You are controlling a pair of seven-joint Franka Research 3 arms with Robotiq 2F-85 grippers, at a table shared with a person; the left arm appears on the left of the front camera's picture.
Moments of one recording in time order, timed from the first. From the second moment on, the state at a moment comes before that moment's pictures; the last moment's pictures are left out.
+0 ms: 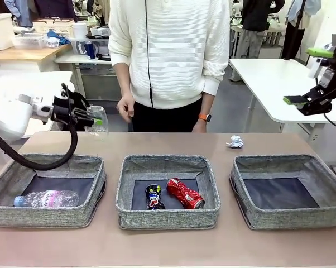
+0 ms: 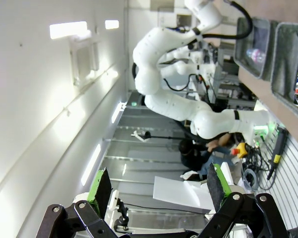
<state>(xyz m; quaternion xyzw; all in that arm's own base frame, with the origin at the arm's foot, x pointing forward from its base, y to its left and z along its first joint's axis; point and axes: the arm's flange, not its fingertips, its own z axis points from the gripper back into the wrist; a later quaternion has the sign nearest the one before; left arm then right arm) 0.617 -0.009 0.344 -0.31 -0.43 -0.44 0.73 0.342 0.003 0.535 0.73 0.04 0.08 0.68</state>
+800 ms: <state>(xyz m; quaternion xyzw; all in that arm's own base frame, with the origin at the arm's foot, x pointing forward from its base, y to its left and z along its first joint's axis) 0.521 -0.050 0.528 -0.21 -0.11 -0.26 0.94 0.341 0.003 0.535 0.73 0.04 0.08 0.68</state>
